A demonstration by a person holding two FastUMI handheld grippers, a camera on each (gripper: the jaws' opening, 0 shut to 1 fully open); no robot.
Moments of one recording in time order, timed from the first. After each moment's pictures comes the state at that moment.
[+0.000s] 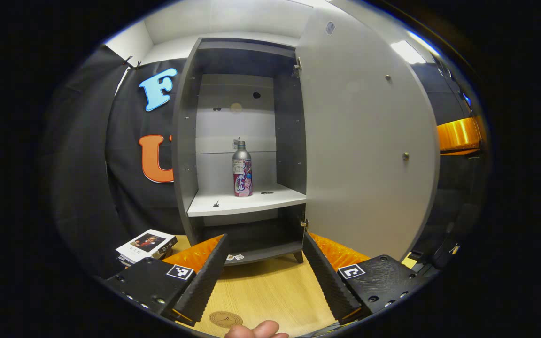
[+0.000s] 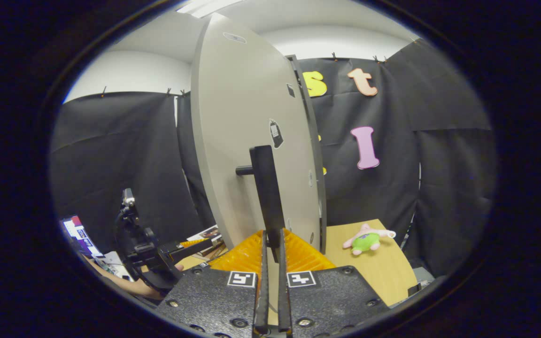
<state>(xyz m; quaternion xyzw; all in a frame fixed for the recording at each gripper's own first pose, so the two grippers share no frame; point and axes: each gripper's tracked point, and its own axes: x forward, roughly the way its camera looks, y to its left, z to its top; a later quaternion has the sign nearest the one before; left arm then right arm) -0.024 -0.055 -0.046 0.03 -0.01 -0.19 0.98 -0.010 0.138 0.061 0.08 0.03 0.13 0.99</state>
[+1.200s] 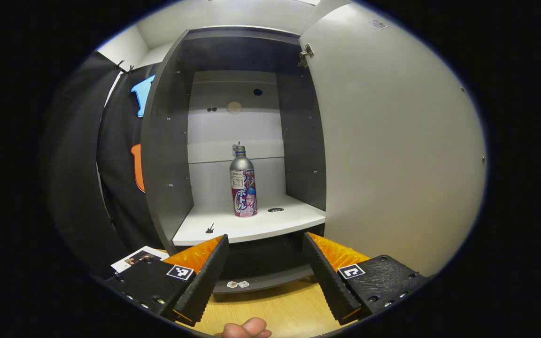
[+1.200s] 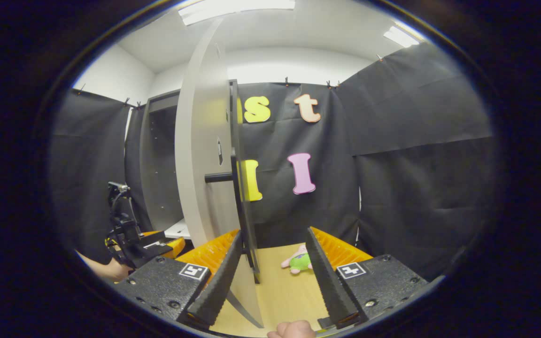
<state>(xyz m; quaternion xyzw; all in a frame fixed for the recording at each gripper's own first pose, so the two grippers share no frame) 0.080 -0.082 -0.030 0.05 -0.02 -0.16 0.99 0.003 0.027 0.065 0.08 -0.06 -0.02 0.99</state>
